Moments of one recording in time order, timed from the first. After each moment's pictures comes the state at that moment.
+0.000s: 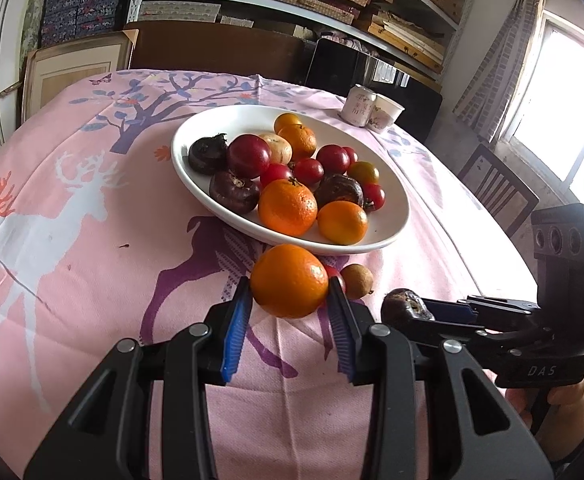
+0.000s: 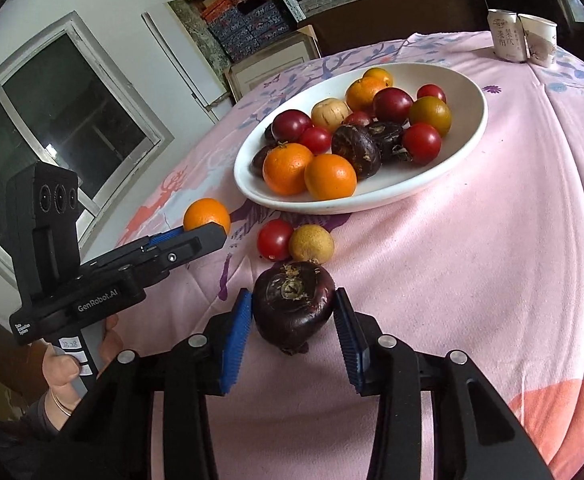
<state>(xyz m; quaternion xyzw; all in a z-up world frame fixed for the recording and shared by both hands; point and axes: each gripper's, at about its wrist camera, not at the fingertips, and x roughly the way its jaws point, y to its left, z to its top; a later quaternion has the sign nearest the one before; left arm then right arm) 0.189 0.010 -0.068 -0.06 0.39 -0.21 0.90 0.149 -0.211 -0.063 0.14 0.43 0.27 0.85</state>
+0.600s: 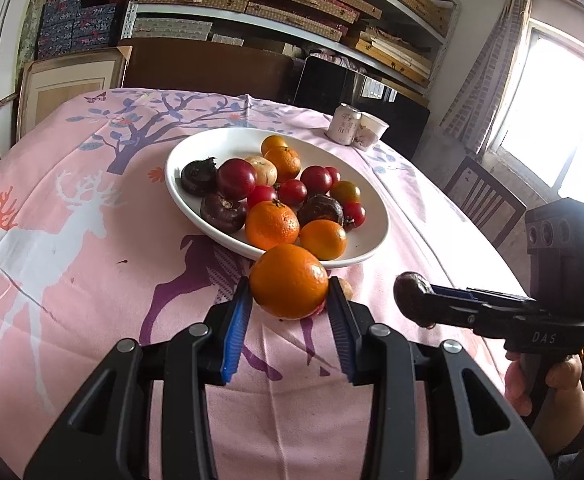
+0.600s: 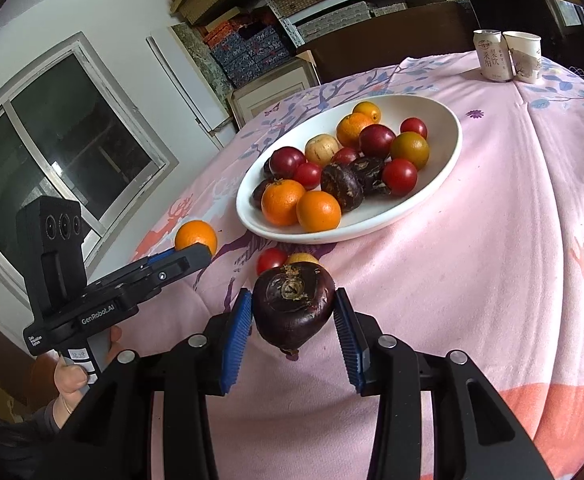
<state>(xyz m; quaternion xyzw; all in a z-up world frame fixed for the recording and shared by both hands) 0.177 0.015 -0.053 -0.07 0.36 -0.23 0.90 0.150 -0.236 -0.046 0.16 0.40 0.27 0.86</state>
